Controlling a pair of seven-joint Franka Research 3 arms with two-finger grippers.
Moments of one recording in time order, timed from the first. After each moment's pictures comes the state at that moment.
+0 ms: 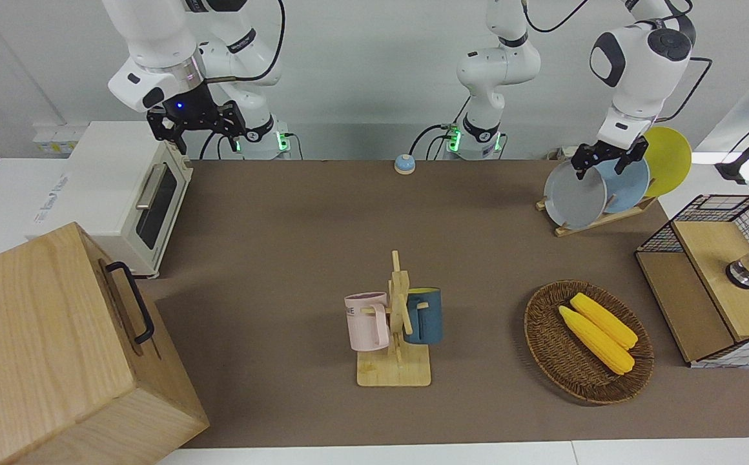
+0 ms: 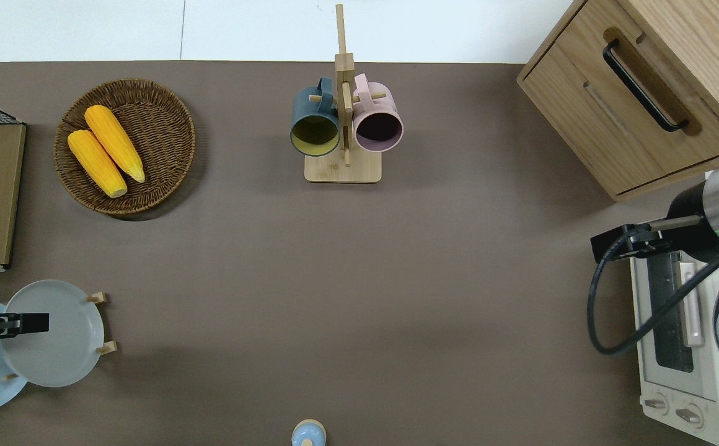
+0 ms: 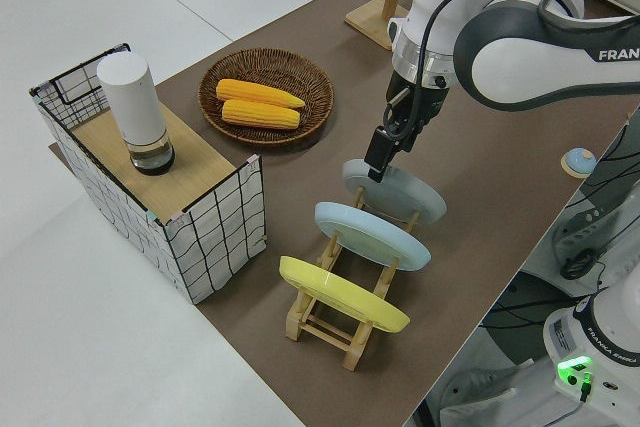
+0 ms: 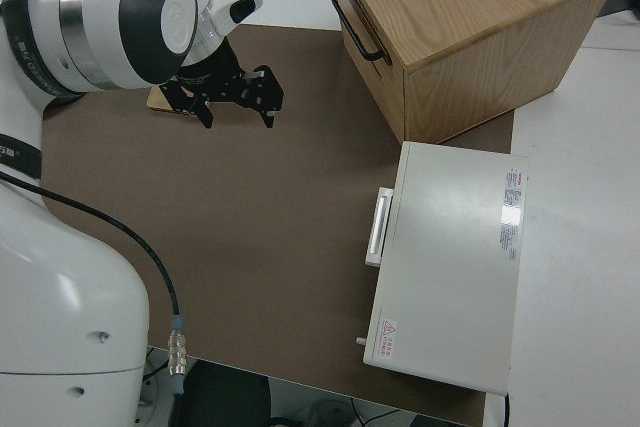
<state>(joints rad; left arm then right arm) 0.15 -0.30 0.08 -2.31 0.19 2.01 0.10 -0.26 0.02 0.38 -1.48 -0.03 1.38 0.04</state>
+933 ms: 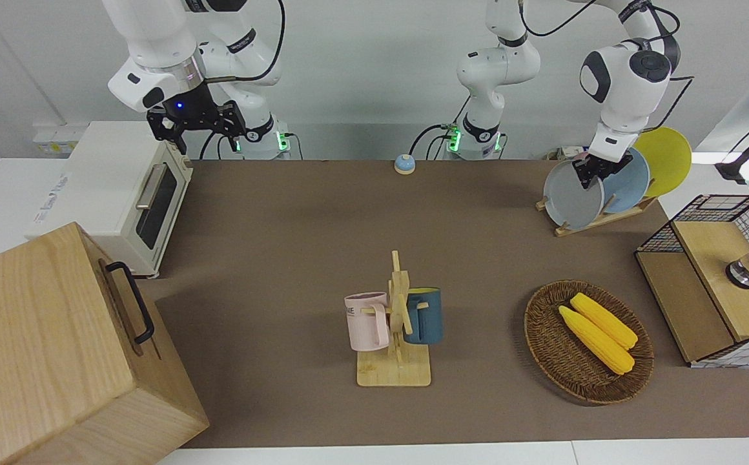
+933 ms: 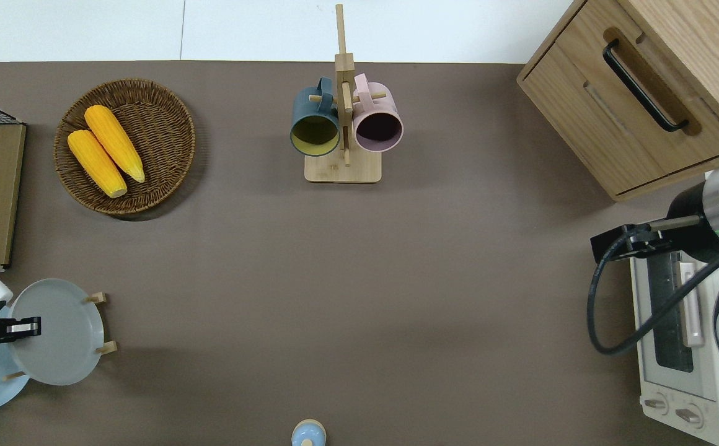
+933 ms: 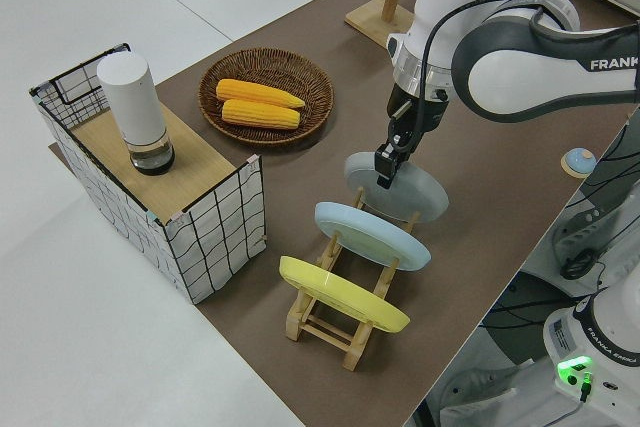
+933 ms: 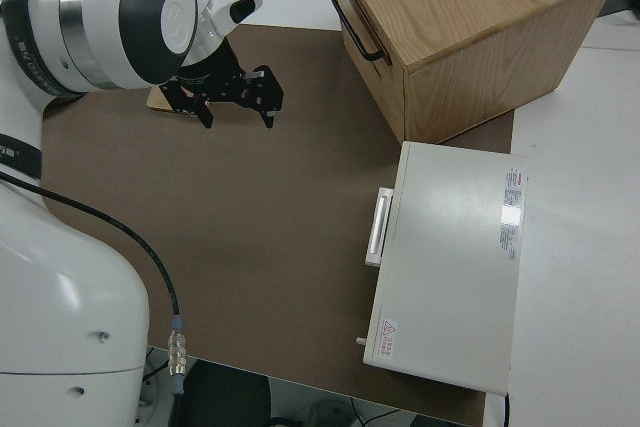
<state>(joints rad) 0.15 -0.30 0.08 -2.36 0.23 2.05 0.03 -0.26 0.02 0.38 -1.48 -0.03 1.38 0.04</state>
